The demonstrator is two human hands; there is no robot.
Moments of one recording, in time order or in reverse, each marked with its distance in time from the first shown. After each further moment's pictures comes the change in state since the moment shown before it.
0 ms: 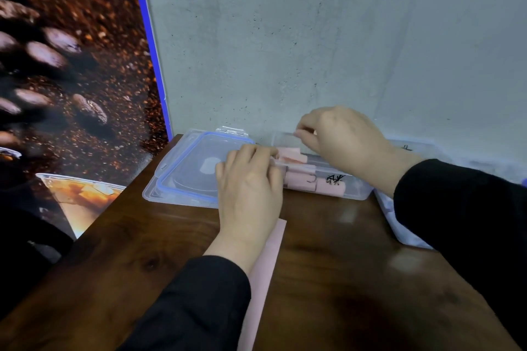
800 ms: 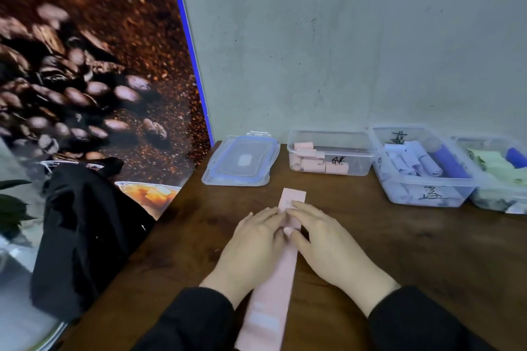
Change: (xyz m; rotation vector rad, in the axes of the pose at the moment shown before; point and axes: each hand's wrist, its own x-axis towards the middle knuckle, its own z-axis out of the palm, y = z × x) left_hand -0.105 -0.005 -0.107 0.065 -0.715 0.040; right_hand -0.185 -0.132 0.021 0.639 -0.164 0.196
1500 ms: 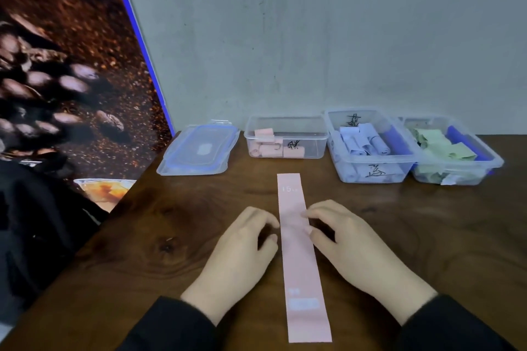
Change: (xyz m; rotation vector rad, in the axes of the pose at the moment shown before) left_hand -0.025 0.073 0.010 -0.133 0.003 0.001; right_hand -0.079 0.048 -0.071 -0.021 0.016 0.092
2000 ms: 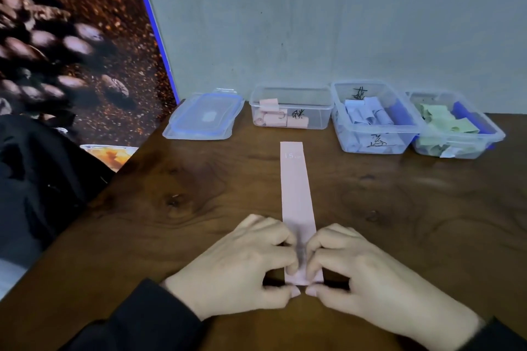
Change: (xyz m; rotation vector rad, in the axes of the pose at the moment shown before) left_hand -0.062 0.006 -0.007 0.150 -0.258 0.575; right_hand -0.082 -0.004 0.003 -0.003 -0.212 -0.451
